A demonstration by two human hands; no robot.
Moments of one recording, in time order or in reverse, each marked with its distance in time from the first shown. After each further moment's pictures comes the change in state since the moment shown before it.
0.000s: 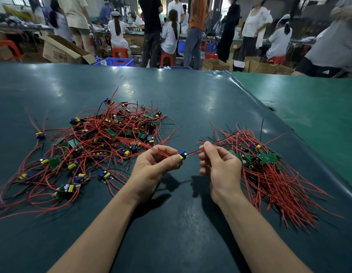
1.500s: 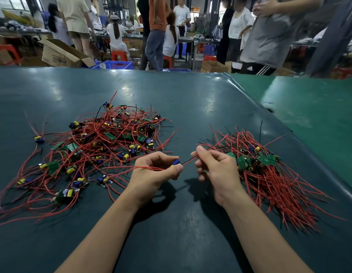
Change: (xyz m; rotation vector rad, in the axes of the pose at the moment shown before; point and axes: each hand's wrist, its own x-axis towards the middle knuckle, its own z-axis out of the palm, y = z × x) left_hand -0.002 -0.002 -0.003 0.225 0.013 0.047; right_hand 0.004 -0.004 -0.006 -0.132 -0.206 0.044
